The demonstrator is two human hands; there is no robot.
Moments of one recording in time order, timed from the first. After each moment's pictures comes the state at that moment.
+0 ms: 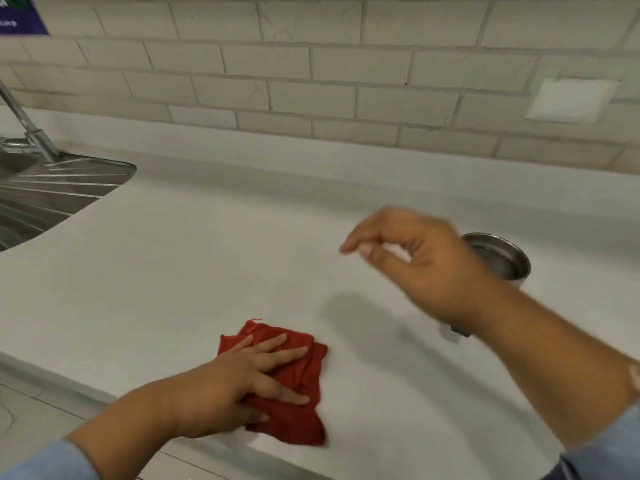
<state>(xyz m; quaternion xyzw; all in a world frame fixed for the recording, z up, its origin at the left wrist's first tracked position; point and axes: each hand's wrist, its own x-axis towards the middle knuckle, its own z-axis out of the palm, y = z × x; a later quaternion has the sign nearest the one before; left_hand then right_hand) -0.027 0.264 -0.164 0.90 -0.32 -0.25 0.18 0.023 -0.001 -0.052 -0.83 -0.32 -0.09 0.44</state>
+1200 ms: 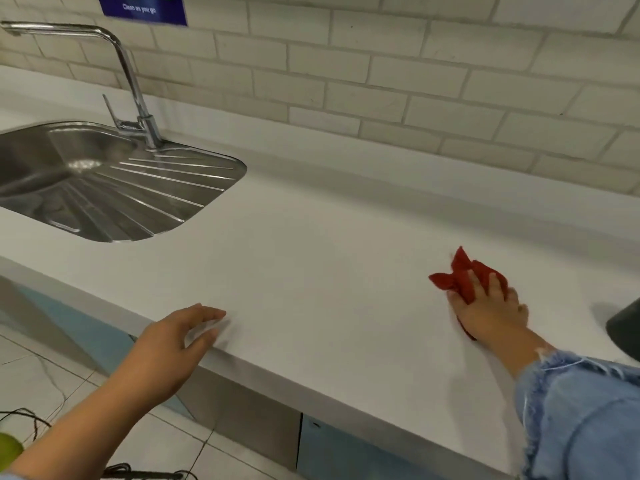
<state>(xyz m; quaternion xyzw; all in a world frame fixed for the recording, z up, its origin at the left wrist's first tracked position) -0.068 0.579 -0.162 0.93 0.10 0.00 0.34 0.094 0.156 -0.196 -0.98 0.17 0.08 0.06</state>
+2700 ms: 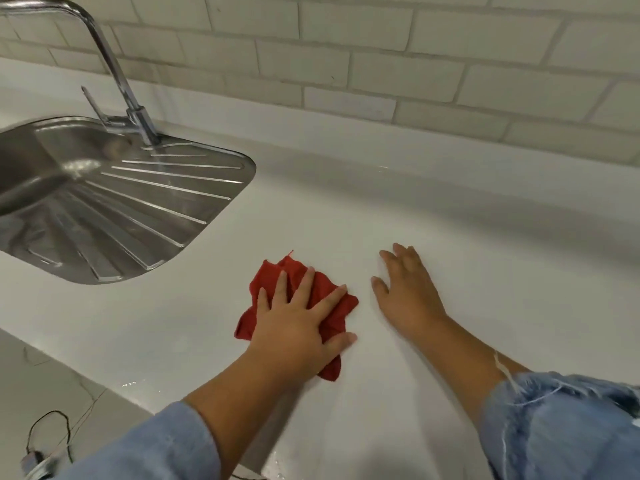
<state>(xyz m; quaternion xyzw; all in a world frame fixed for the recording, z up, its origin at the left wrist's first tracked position) 0.103 0.516 -0.192 0.99 -0.03 -0.09 0.09 0.186 0.339 -0.202 -0.97 -0.07 0.03 0.22</state>
